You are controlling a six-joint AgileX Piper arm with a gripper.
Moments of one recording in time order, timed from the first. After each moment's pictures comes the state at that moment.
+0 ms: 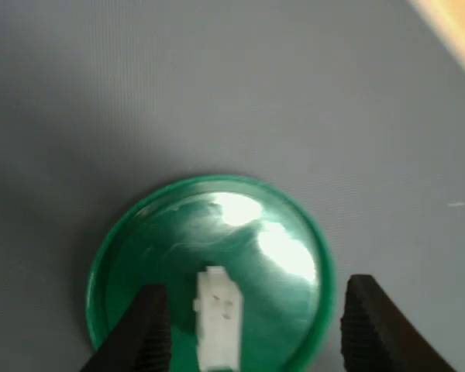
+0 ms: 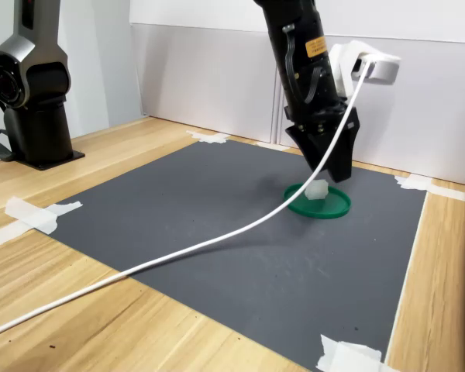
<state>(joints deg) 15.2 105.9 -77.0 4.7 34.1 -35.5</state>
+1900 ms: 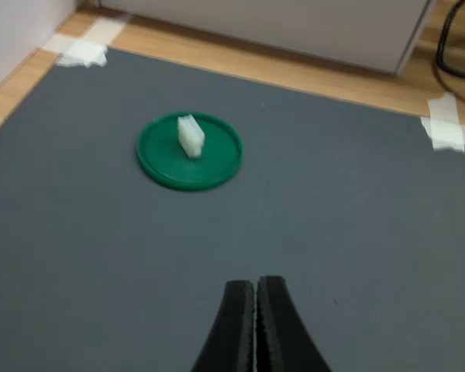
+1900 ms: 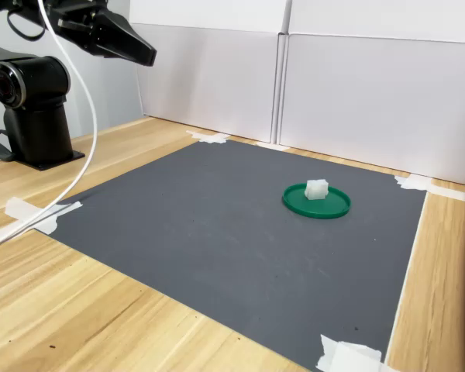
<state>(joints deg) 10.3 12.6 -9.0 3.7 13.2 -12.3</state>
